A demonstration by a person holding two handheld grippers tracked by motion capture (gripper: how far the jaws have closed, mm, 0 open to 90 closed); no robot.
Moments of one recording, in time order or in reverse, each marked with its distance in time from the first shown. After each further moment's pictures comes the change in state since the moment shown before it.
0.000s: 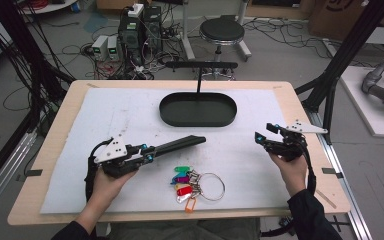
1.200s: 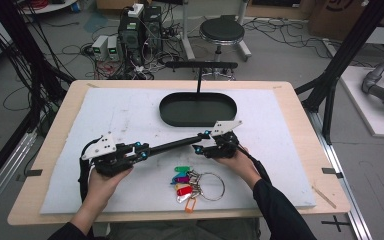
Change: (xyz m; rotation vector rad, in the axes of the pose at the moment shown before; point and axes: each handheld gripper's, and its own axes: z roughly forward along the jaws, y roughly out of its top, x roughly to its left) left arm 0.006 0.000 -0.015 -0.058 -0.002 -0.083; right arm 0.106 0.016 0.135 0.186 0.355 -0.354
